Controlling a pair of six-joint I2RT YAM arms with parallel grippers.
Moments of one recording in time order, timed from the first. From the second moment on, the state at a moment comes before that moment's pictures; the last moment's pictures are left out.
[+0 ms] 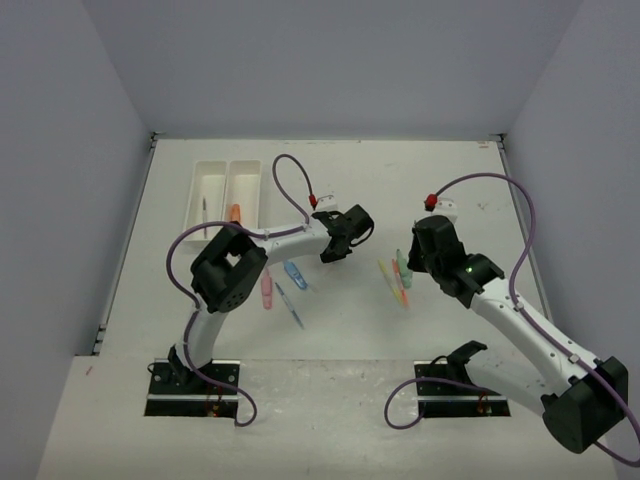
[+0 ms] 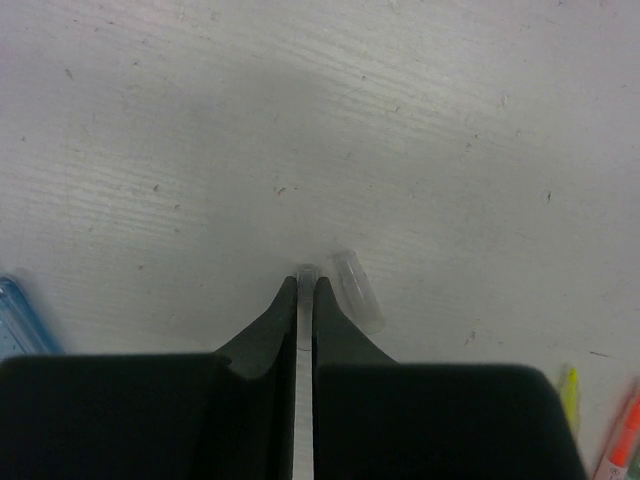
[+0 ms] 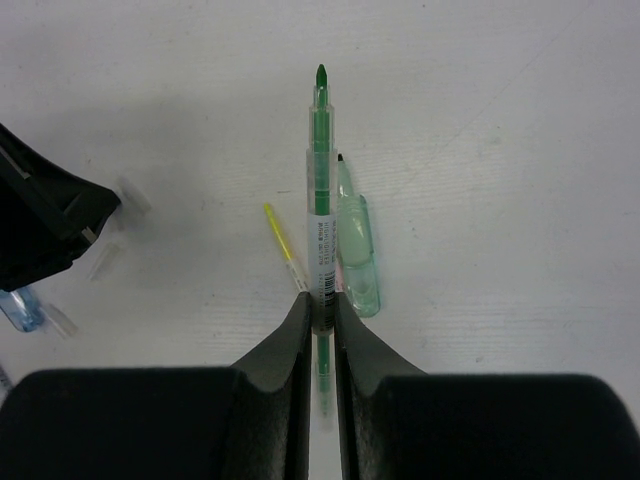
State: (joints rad) left arm -0.88 2.11 1.53 -0.67 -0.49 -1.12; right arm 0.52 0.98 0.78 -0.56 0.33 0.51
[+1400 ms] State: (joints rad) left arm -0.92 0.84 0.50 0.77 0.03 -0.60; right arm 0.88 0.77 0.48 0.33 -0.38 0.73
